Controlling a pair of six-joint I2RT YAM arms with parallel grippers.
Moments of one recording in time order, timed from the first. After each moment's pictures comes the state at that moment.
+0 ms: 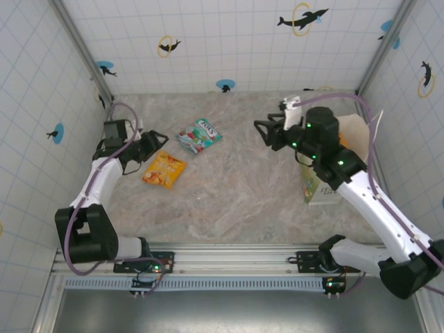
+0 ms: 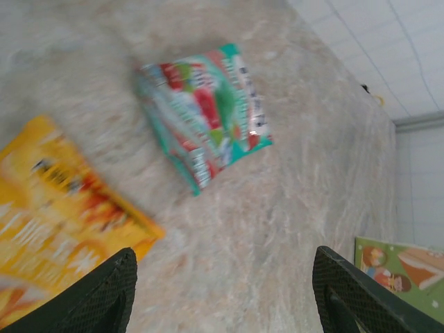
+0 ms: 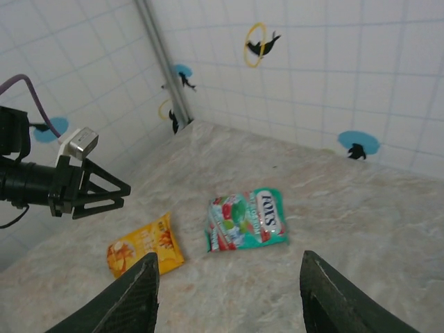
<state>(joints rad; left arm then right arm) 0.11 1.34 0.92 -0.42 0.61 -0.52 0.60 1.13 1.17 -0.30 -0.19 0.17</state>
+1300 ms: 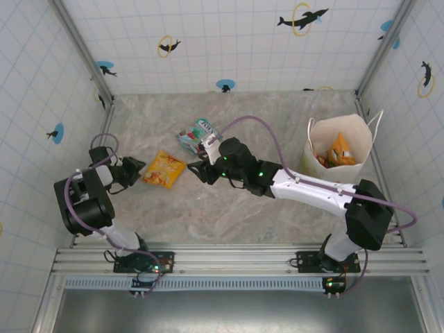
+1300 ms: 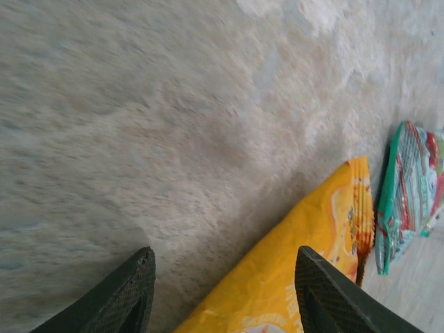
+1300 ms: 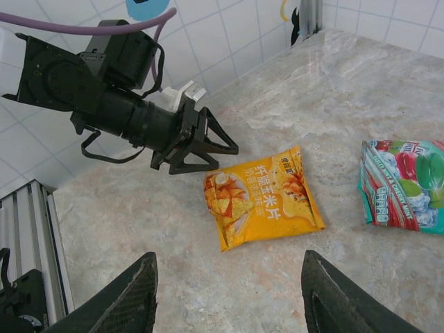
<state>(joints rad) 0.38 1.66 0.75 -0.18 0.61 -0.55 1.04 1.56 1.15 0.02 -0.07 0.22</state>
